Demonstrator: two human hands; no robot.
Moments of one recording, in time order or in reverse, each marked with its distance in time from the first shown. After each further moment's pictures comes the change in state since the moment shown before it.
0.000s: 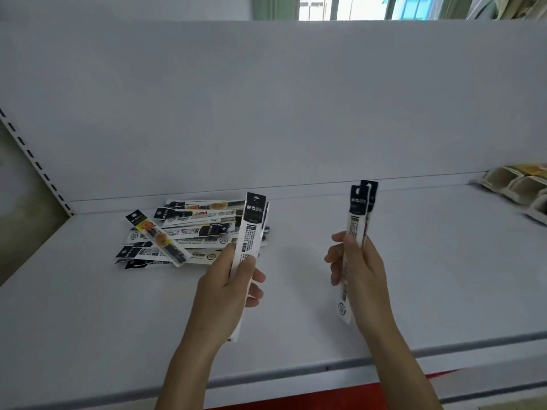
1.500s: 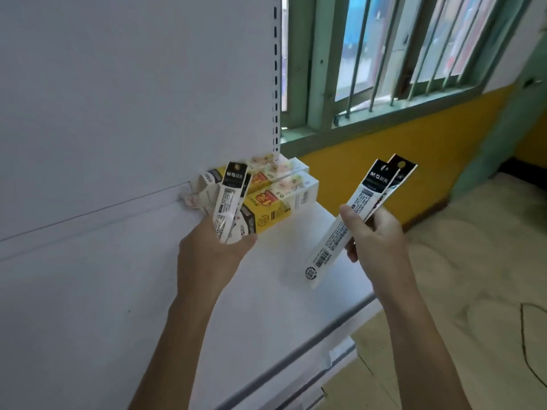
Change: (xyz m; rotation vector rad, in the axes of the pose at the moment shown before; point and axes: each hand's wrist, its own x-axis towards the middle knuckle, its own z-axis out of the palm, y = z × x) left_hand 0.050 0.101 0.586 0.430 -0.171 0.110; right_hand 0.184 -0.036 -0.555 -0.294 0.437 0.019
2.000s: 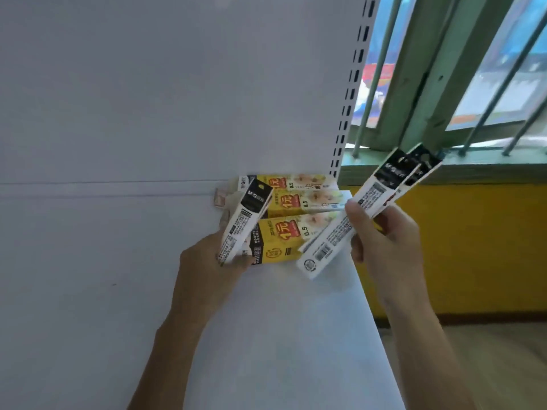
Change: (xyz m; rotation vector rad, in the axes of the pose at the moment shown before) left_hand 0.015 0.011 0.052 0.052 0.360 -0.171; right_hand 0.129 0.000 0.014 0.259 -0.468 -0.114
